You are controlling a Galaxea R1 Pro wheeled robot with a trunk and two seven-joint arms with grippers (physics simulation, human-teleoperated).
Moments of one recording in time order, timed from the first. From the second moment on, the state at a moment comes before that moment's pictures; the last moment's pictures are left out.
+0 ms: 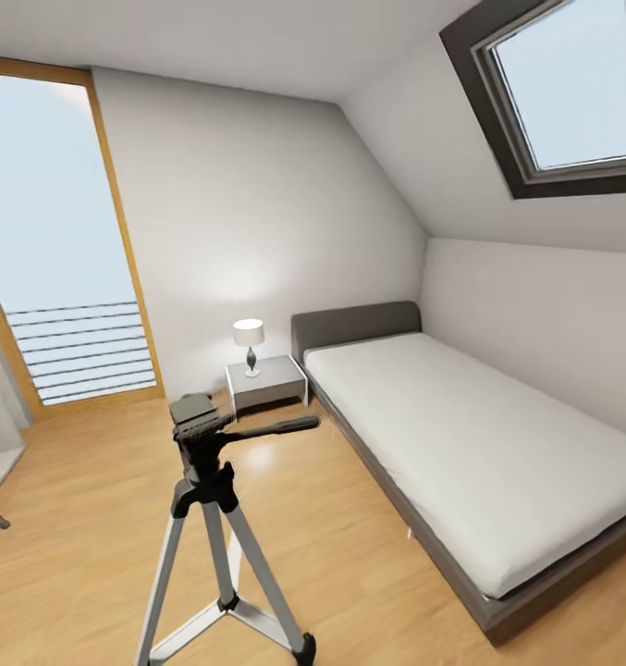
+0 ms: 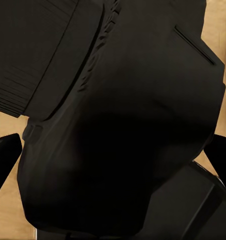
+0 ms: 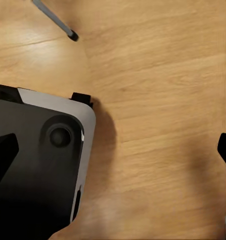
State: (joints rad) left arm -0.22 0.05 0.53 -0.01 0.08 -0.01 0.06; right arm -0.23 -0.15 0.07 0.03 0.13 -0.08 0.11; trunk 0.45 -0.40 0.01
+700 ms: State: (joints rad) left arm -0.22 0.05 0.53 -0.01 0.09 -0.01 0.06; right arm -0.23 -0.15 0.07 0.03 0.12 -0.08 0.11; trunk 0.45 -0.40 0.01
